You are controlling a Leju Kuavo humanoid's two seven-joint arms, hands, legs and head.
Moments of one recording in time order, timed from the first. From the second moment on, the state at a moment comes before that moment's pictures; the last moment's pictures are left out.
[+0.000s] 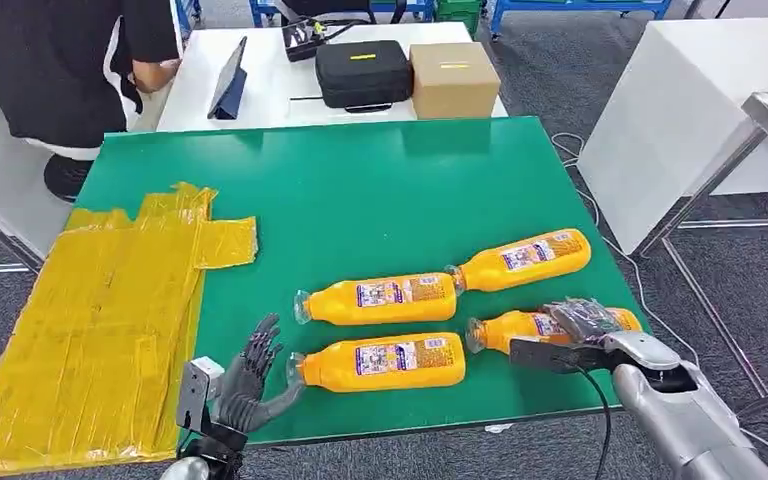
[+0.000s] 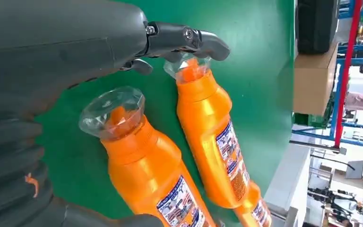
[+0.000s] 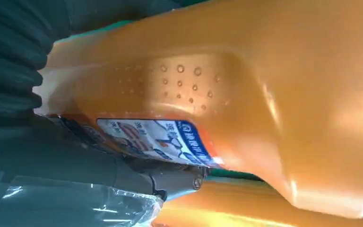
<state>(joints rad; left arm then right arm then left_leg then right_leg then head) -0.06 -0.16 -0.25 -1.10 0.03 -0.08 -0.41 -0.21 -0.50 0.34 -1.10 0.91 0.23 -0.07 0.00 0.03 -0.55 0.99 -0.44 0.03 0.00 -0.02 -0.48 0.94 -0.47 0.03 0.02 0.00</state>
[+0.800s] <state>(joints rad) 0.01 -0.16 -0.19 -1.14 0.03 -0.05 -0.39 0.12 -0.21 0.11 -1.61 0.55 -0.33 -0.25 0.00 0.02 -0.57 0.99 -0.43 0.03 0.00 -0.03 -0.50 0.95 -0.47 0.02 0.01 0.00</state>
